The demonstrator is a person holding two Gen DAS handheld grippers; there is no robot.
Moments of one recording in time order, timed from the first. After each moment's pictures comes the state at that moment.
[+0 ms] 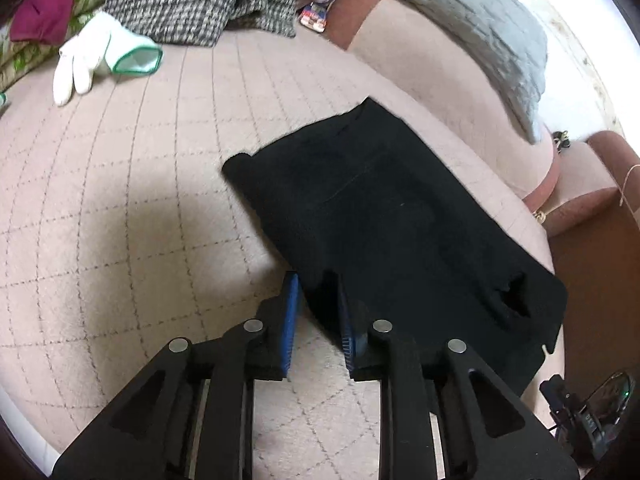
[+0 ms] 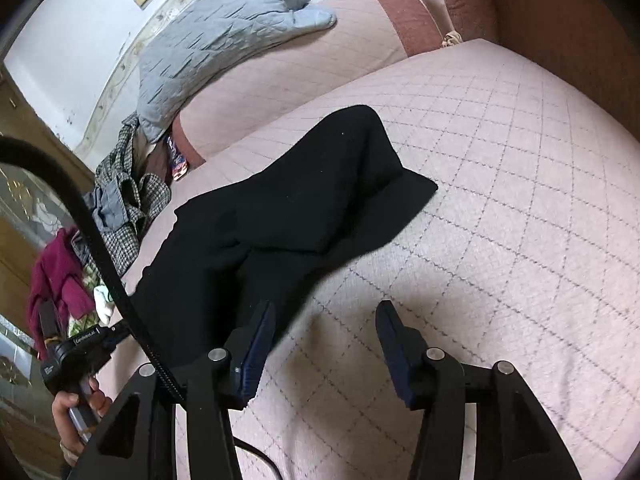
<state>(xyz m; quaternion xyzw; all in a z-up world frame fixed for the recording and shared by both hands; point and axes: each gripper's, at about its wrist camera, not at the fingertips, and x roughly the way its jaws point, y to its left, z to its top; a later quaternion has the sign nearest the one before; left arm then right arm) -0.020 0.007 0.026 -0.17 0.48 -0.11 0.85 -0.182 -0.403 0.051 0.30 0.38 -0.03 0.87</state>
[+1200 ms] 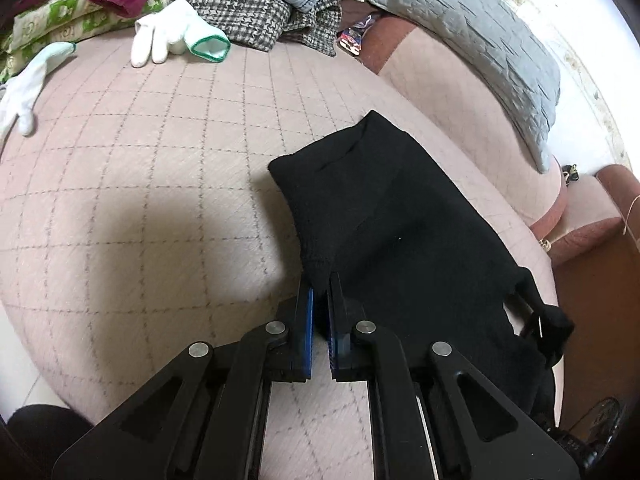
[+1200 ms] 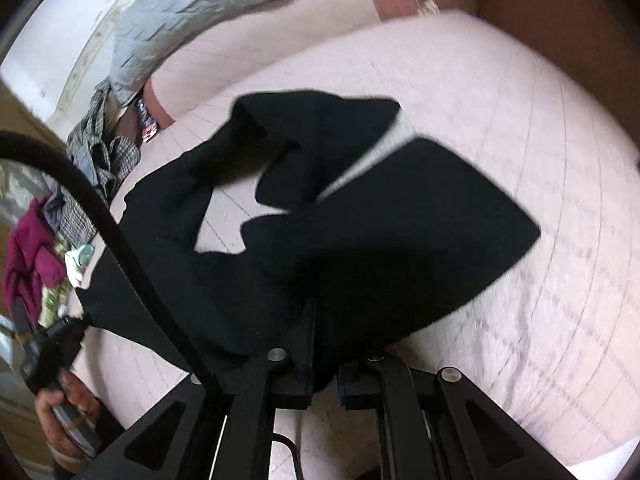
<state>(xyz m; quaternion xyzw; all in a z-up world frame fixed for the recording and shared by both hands) -0.079 0.033 0.023 -0.22 0.44 -0.06 0.87 -0.218 -0.411 0.035 0.29 0.46 -0.04 0.84</state>
